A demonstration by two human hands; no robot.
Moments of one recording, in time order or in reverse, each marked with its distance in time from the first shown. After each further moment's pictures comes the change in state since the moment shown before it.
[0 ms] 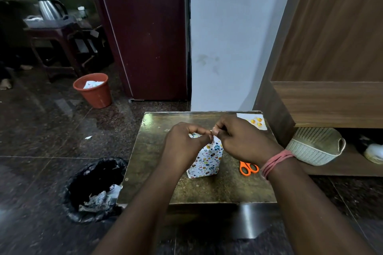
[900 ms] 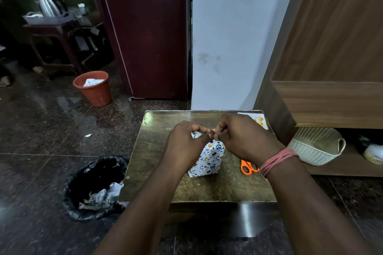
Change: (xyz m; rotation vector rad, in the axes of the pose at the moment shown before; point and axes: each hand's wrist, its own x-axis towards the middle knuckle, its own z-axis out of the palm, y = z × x) left_hand -0.002 0.003 0.000 0.020 -0.011 0.004; right_hand 0.002 -0.011 -0.003 -0.117 0.006 0.055
